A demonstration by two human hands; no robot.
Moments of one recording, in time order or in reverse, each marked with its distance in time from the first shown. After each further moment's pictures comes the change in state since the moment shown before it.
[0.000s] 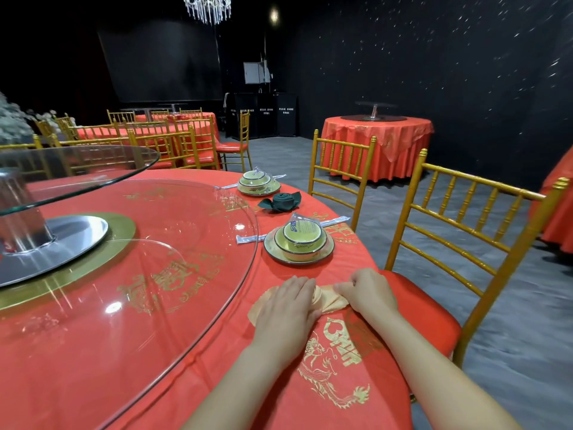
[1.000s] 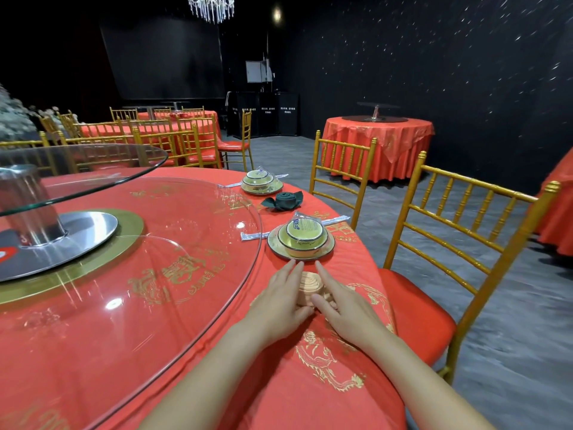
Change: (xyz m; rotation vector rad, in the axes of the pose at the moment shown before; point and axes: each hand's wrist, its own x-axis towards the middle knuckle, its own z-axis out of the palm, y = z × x) left_hand 0.001 -0.016 -0.025 -0.189 -0.126 -0.020; right_hand -0.048 0.003 0.017 0.116 -0.160 -0.548
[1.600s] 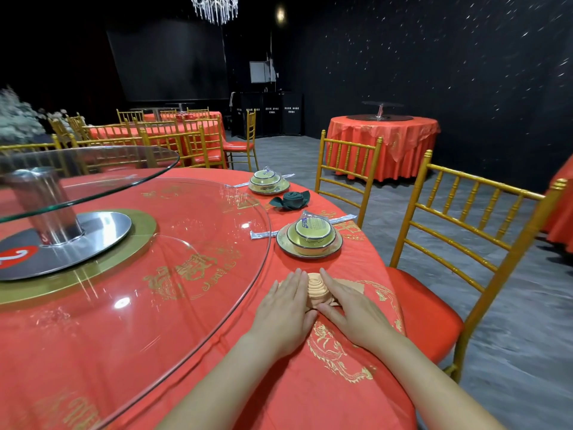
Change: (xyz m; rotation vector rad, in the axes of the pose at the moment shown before) left_hand -0.024 0.001 0.005 0.348 -0.027 -0.026; right_hand -0.004 0.001 0.008 -0.070 -0.005 -0.074
